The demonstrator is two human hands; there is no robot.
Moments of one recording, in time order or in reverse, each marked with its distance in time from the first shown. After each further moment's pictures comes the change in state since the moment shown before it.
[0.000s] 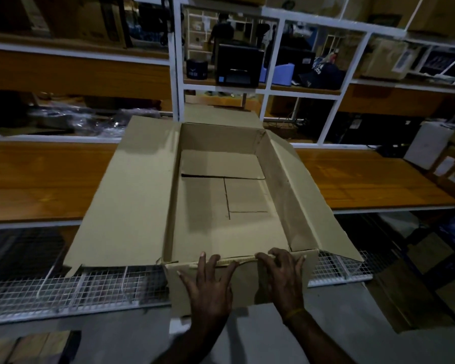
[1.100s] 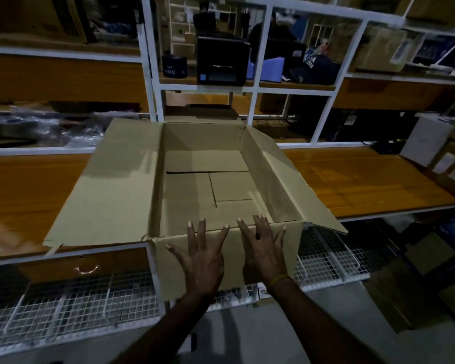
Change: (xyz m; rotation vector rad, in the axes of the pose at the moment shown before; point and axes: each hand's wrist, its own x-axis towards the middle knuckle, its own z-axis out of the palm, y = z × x) left_hand 0.167 -0.004 0.014 0.138 0.119 -0.022; right_hand 0.154 0.009 0.036 -0.184 -0.274 -0.021
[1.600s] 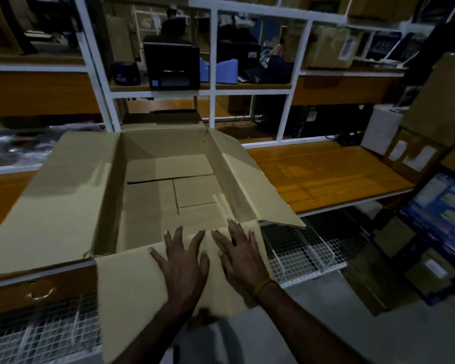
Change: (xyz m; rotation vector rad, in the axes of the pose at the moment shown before) left_hand 0.002 0.064 0.002 -0.102 0.026 -0.019; right_hand -0.022 0.061 0.009 0.223 0.148 -0.111
